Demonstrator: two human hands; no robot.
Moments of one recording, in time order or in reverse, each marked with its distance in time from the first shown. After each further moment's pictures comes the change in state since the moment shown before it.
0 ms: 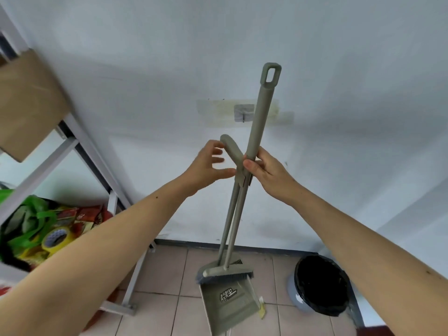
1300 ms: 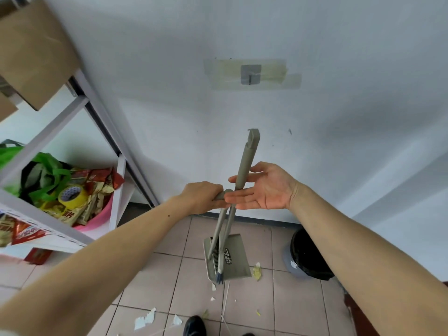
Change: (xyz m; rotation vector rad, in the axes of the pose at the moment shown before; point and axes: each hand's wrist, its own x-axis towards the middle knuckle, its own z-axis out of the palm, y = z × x) left_hand -0.105 -0.078 0.048 0.995 -0.410 -0.096; right_hand -0.074 0.032 0.033 1.096 -0.530 0.987
